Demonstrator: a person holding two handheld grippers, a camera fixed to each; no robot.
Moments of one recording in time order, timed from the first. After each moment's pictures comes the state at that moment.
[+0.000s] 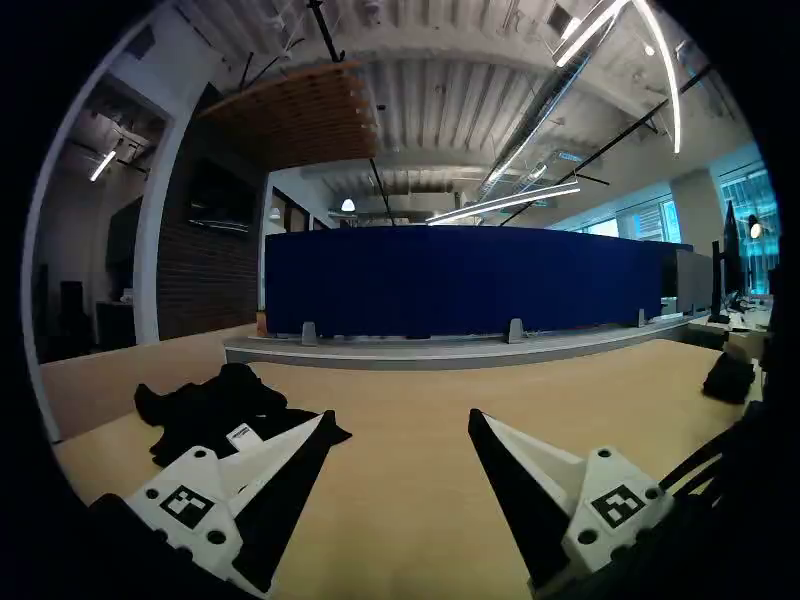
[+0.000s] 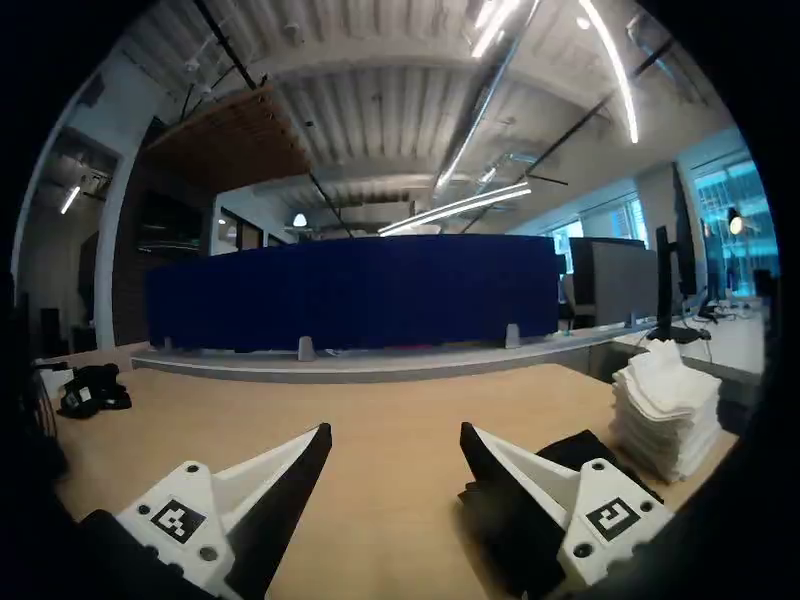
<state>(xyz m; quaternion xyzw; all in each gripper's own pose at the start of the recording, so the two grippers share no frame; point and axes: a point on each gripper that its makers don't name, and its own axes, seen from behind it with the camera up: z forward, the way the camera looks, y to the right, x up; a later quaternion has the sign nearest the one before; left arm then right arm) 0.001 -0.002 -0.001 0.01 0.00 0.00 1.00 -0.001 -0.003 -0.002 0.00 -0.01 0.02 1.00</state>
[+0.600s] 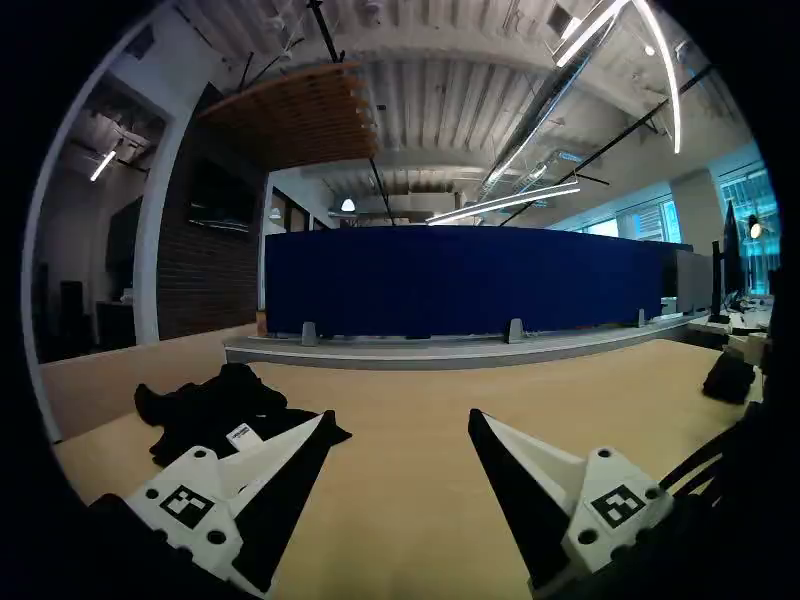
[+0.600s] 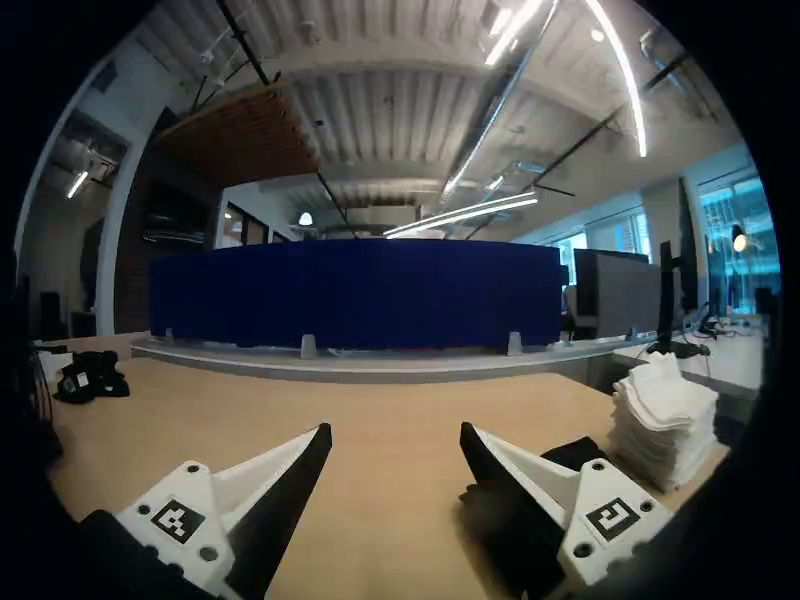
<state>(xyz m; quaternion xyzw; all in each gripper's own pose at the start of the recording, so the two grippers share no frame) 0.001 -0.002 0.001 0.01 0.00 0.00 1.00 -0.002 -0.007 -0.001 0.00 0.00 0.00 1.00</state>
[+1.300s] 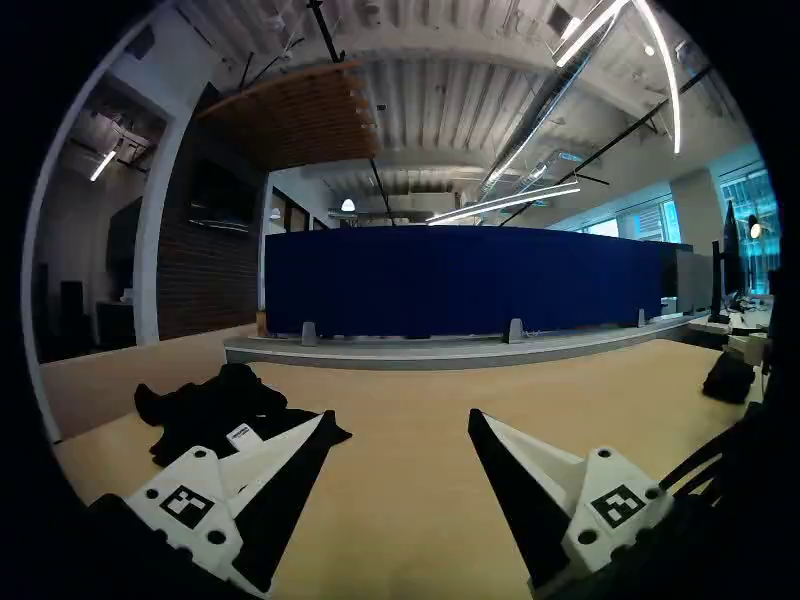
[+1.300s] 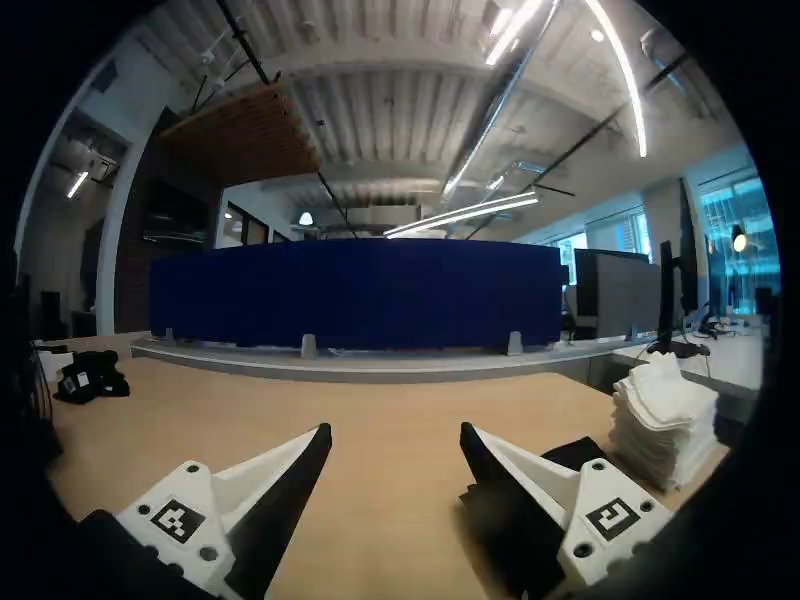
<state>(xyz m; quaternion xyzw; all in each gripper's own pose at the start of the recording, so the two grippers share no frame) 0.001 -0.002 0.000 0.01 0.00 0.00 1.00 -0.001 -0.007 -0.001 0.00 0.00 0.00 1.00</state>
